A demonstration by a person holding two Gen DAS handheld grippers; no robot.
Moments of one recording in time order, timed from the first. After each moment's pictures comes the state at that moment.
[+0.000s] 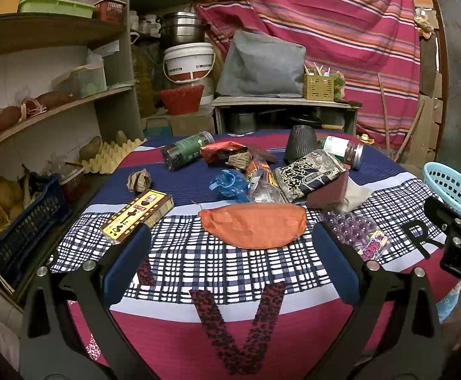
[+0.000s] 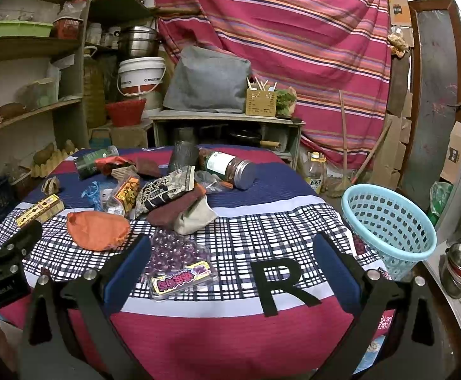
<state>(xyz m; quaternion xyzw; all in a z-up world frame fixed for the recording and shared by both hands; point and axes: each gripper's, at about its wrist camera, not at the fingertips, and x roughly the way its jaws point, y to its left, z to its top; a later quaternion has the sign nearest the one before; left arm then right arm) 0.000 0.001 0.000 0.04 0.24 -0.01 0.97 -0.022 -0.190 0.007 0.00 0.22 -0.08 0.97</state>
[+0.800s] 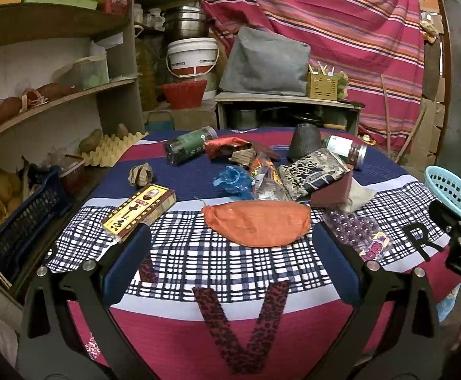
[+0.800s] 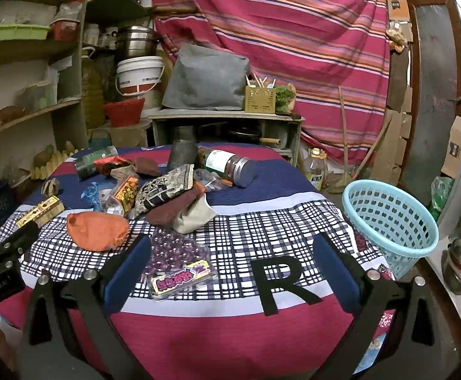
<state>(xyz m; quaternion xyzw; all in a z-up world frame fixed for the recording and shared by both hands) 0.002 0.013 -0.012 0.03 0.25 -0.01 0.97 -0.018 -0.201 -0.004 0.02 0.22 -0.08 0.97</state>
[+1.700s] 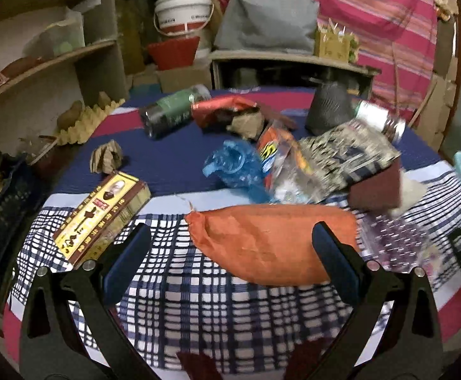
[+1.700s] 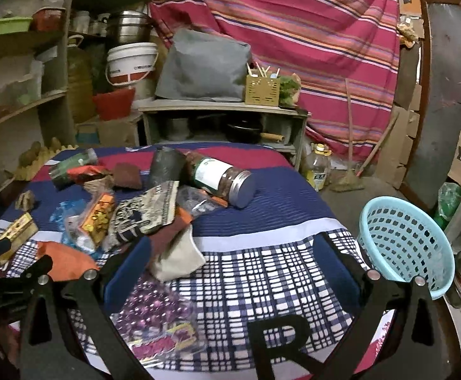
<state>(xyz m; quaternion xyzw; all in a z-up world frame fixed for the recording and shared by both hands) 0.116 0.012 -0.050 0.03 0.35 -0.02 0.94 0.075 -0.214 0.005 0.01 0.26 -0.09 0.96</state>
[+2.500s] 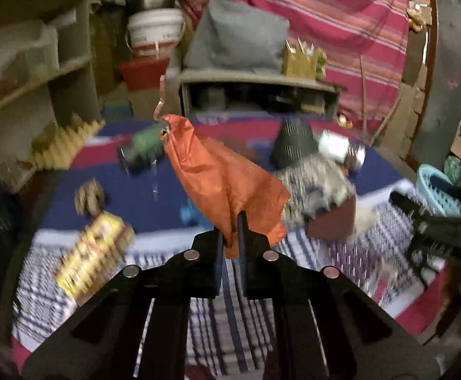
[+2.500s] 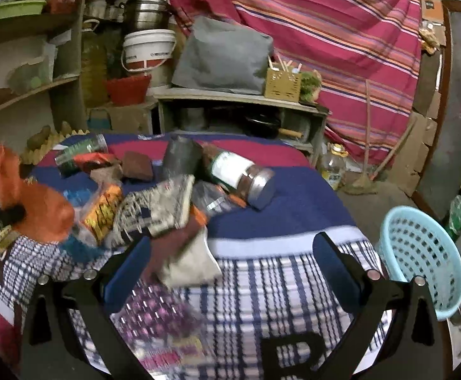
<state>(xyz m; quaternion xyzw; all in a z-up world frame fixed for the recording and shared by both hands) 0.115 0.012 0.022 0.02 0.31 -0.09 0.95 0.108 -0.202 0.002 -0.02 0.28 -0.04 0.96</state>
